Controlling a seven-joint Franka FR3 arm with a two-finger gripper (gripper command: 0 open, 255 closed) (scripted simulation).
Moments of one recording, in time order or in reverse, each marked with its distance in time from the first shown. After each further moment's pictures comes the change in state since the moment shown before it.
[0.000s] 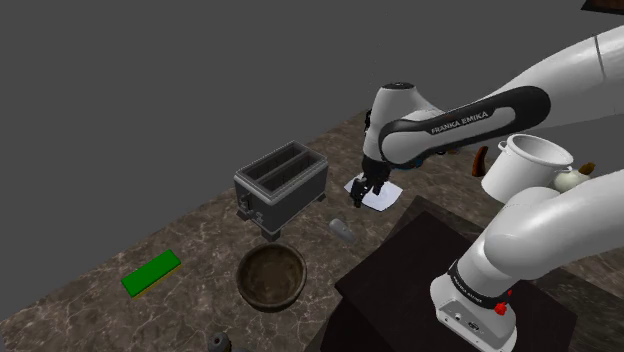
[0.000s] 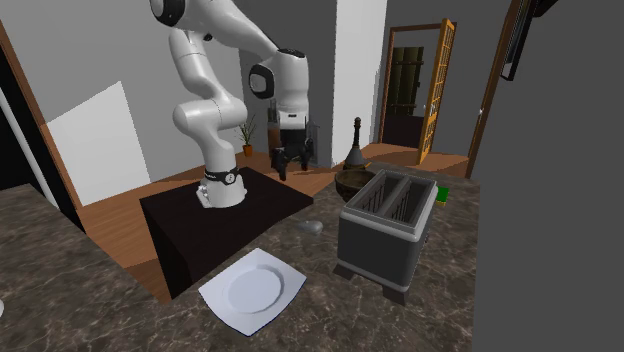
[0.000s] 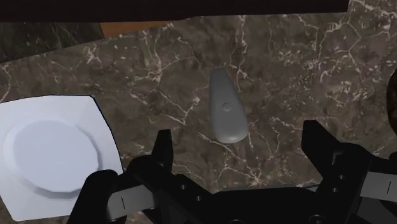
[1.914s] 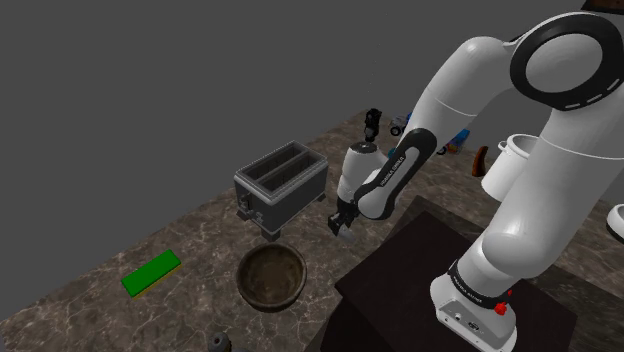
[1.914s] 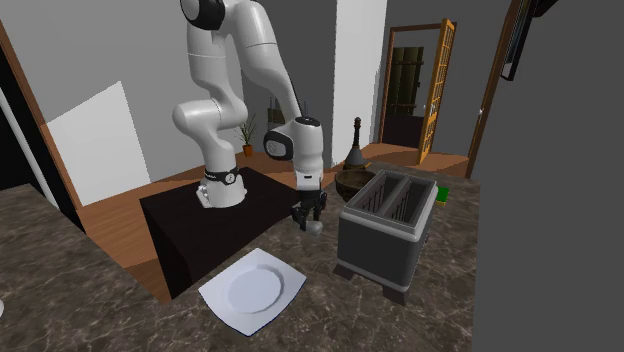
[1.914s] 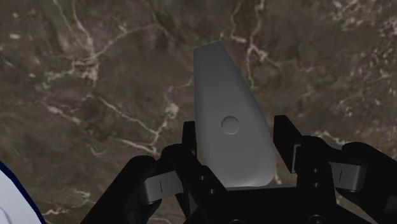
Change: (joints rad) arm -0.033 0.654 0.039 0.050 -0.240 0.648 0.277
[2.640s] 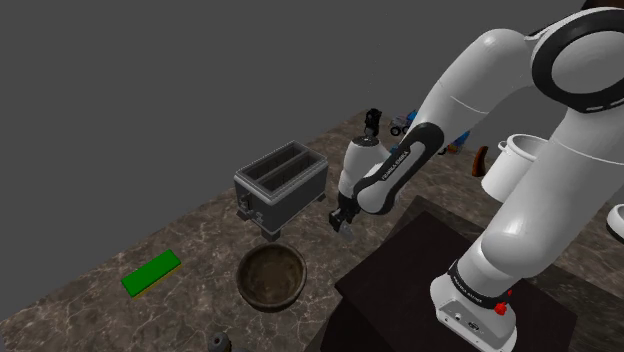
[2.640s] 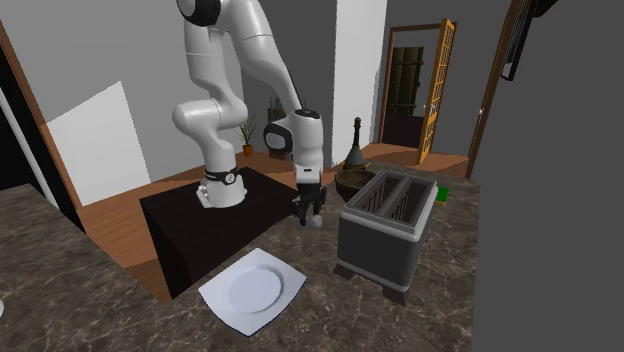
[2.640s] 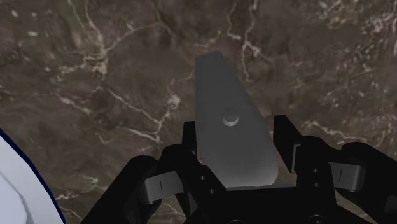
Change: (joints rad) arm -0.019 -0.076 0.034 -0.010 0.065 -0.064 -0.046
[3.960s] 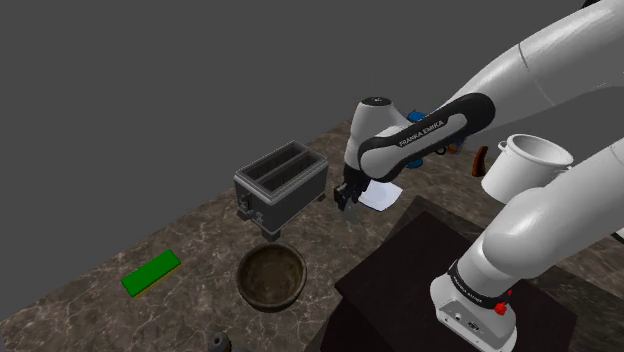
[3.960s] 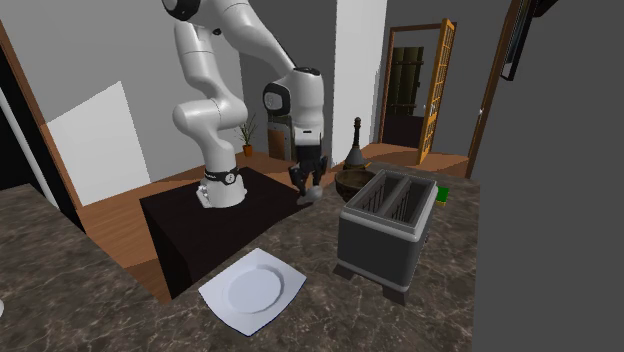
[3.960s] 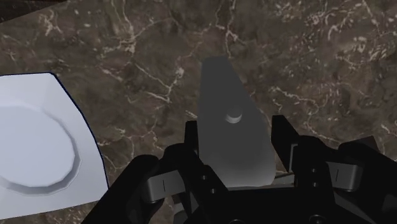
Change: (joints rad) arm 0.023 -0.345 0.000 0.023 0.153 -0.361 -0.107
